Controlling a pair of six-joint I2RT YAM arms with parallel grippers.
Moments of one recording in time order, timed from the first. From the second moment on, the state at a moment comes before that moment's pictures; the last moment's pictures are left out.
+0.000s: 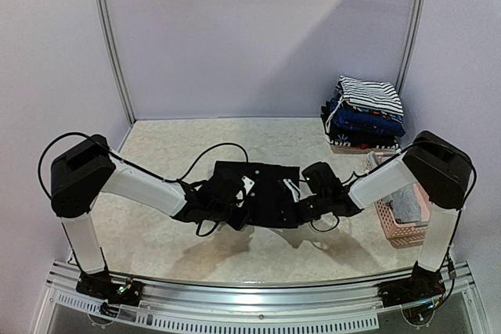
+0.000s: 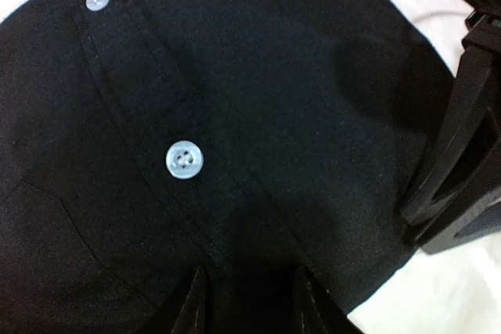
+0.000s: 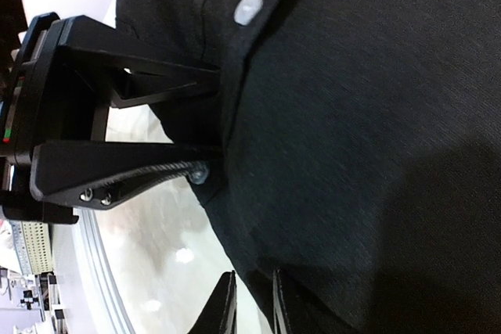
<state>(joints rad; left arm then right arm) -0.99 1.88 0.91 0.13 -0.16 -0.22 0.79 1.90 0.82 0.31 -0.53 0.53</state>
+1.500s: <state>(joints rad) -1.22 2.01 1.34 -0.21 -0.26 0.45 0.57 1.23 0.56 -0.05 -0.14 0.59</state>
